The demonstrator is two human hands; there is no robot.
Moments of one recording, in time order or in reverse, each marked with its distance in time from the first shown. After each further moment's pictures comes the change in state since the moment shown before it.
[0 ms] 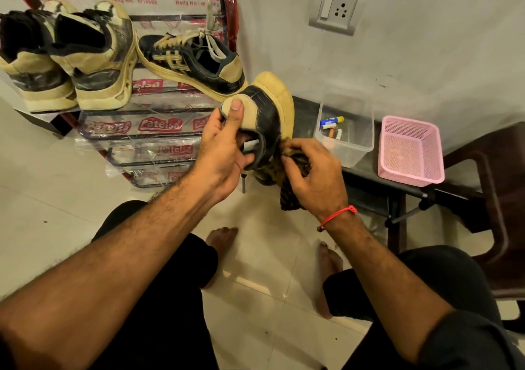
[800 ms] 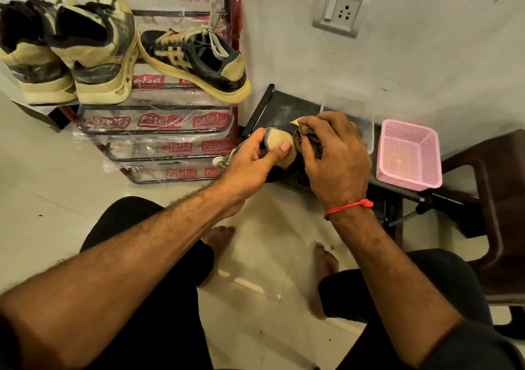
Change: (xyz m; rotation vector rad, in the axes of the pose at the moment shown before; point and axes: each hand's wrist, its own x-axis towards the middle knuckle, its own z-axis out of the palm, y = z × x) left_hand -0.011 -0.031 0.005 0.440 -0.212 0.015; right_hand 0.021 -0.016 -0.026 -0.392 0.196 -0.104
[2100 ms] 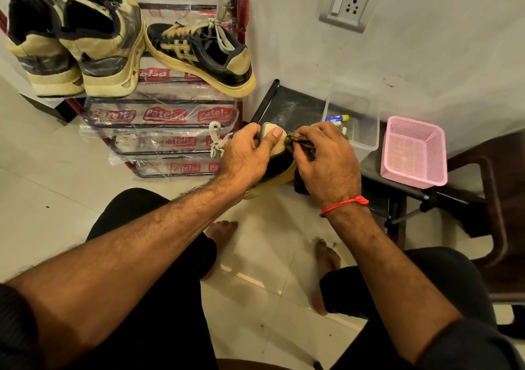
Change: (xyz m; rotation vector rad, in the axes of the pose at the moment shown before) left_hand 0.007 -0.007 -0.007 0.443 0.305 0.089; right_hand -0.010 -0.001 0.011 0.086 -0.241 0.091
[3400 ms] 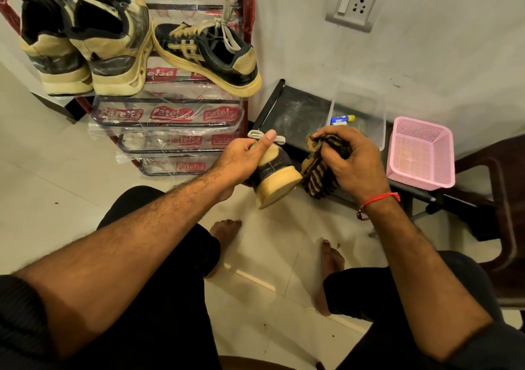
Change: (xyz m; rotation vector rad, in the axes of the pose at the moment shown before) left_hand 0.014 -0.016 -0.017 -0.050 -0.246 -0.278; right_hand 0.004 0.040 -0.015 0.397 -0.149 0.129
